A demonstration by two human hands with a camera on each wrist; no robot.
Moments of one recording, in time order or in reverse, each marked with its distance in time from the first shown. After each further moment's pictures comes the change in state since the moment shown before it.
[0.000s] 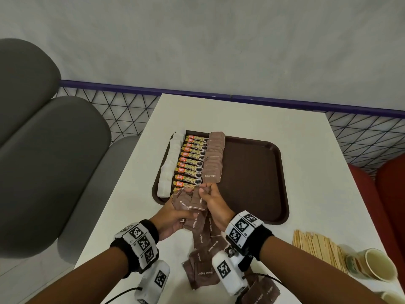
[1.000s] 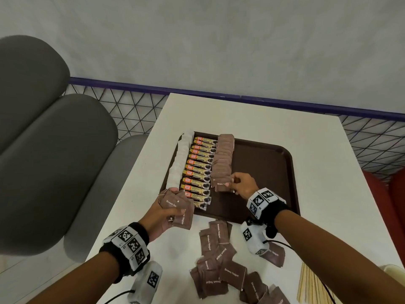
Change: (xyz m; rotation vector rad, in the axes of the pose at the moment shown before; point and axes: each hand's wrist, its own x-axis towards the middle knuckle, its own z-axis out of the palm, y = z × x) left_hand -0.001 0.010 -0.047 -0.077 0.174 0.035; right_hand 0.073 -0.026 -0.075 -0.715 0.094 -0.070
